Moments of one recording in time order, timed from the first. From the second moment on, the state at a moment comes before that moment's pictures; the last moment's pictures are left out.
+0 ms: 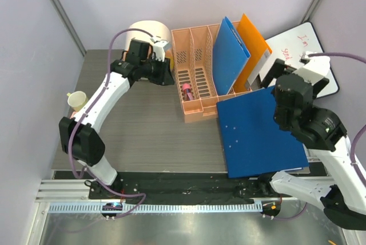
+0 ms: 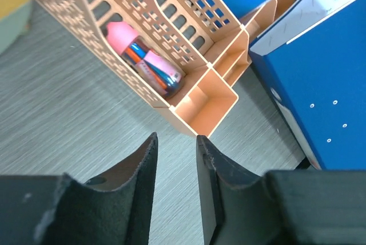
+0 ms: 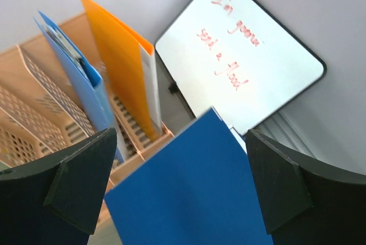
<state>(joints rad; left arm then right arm) -0.41 1.67 1.61 -0.66 0.45 -0.09 0.70 0.94 1.45 -0.90 1.11 0.44</state>
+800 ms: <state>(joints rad) -0.05 1.43 1.47 -0.72 0.53 -0.04 -0.33 1.18 1.19 -0.74 0.37 0.58</state>
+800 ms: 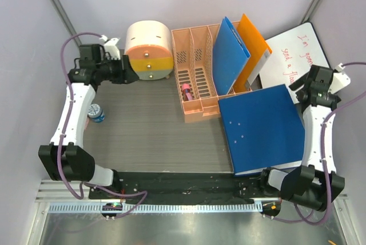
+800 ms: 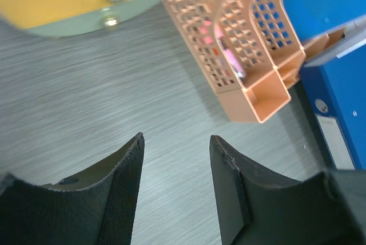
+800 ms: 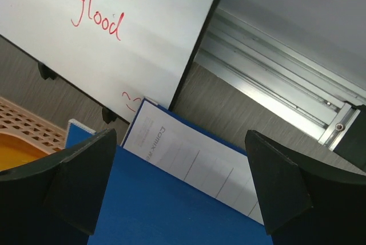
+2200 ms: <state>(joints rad) -0.61 1.69 1.53 -0.67 0.46 -0.05 -0.37 0.95 0.87 -0.84 0.29 0.61</state>
